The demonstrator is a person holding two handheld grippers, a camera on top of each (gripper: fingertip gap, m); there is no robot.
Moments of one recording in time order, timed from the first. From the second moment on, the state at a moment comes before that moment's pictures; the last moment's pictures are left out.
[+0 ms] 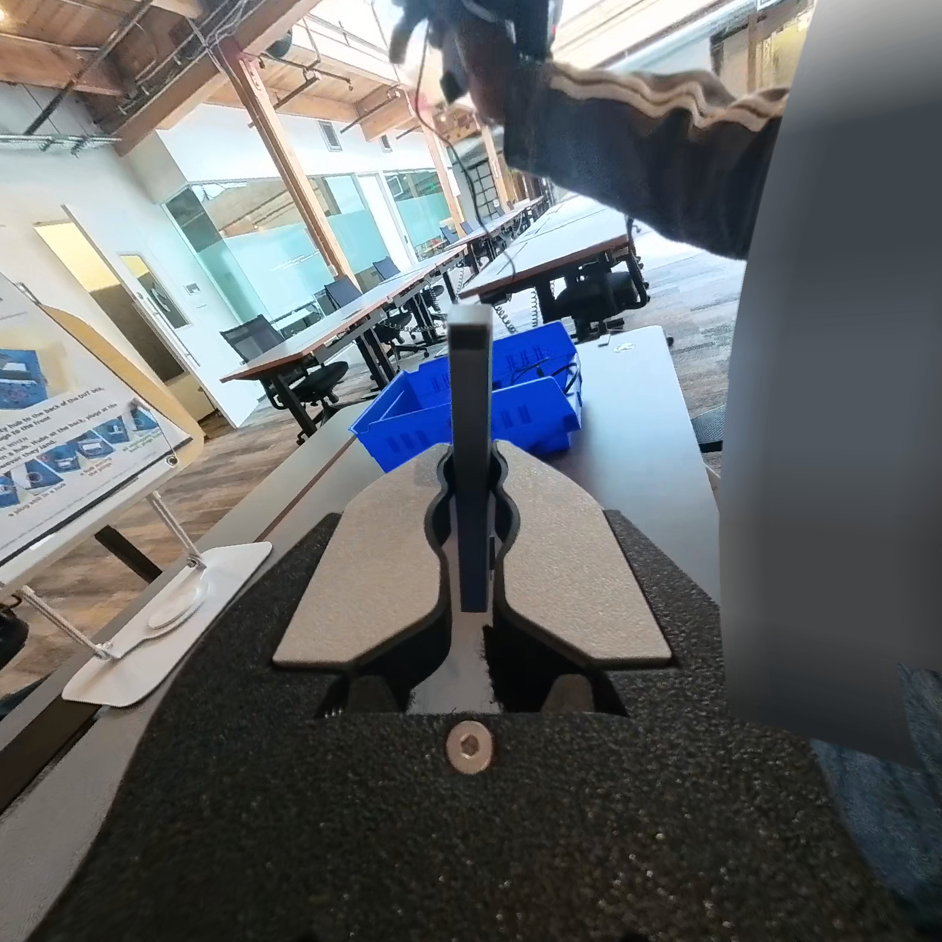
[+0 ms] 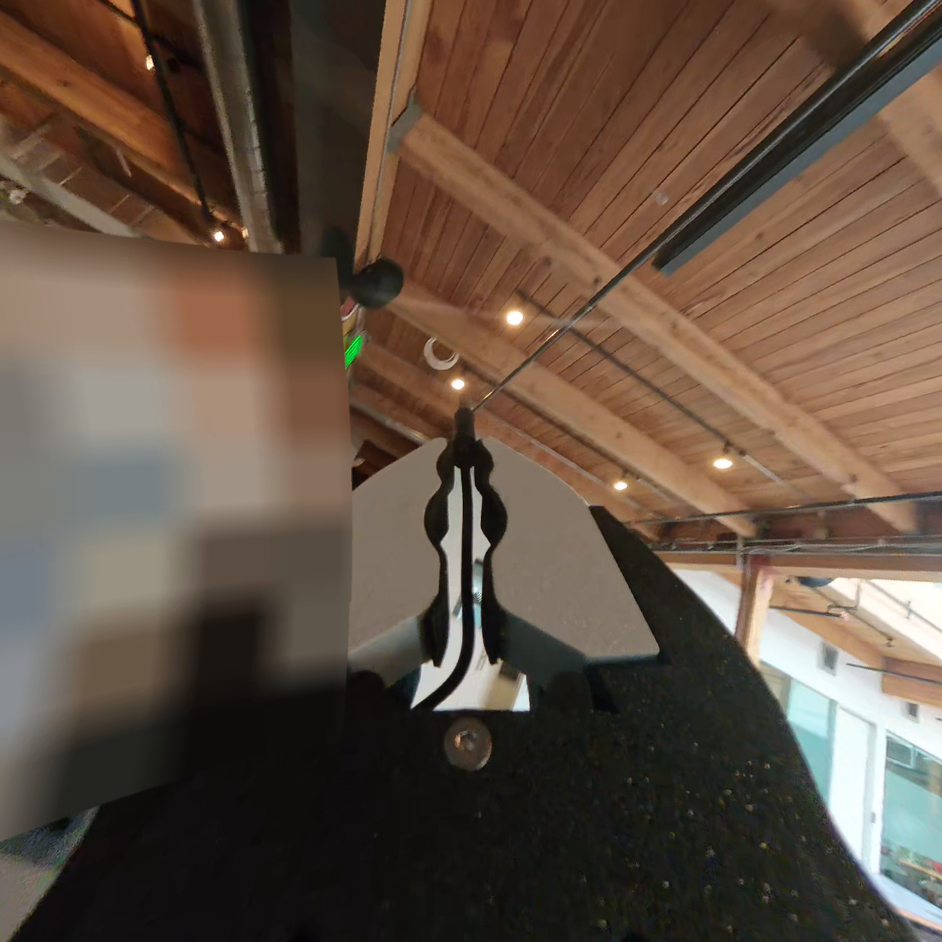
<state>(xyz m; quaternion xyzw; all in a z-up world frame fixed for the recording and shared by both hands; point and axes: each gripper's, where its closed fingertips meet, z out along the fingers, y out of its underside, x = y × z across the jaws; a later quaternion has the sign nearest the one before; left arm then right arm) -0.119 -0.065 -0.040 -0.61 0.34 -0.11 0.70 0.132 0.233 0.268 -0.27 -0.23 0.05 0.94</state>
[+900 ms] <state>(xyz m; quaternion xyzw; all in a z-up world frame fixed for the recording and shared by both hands) -0.119 -0.059 -0.050 -0.62 0.34 -0.12 0.70 0.118 0.257 -0.112 -0.72 -0.54 0.10 0.42</state>
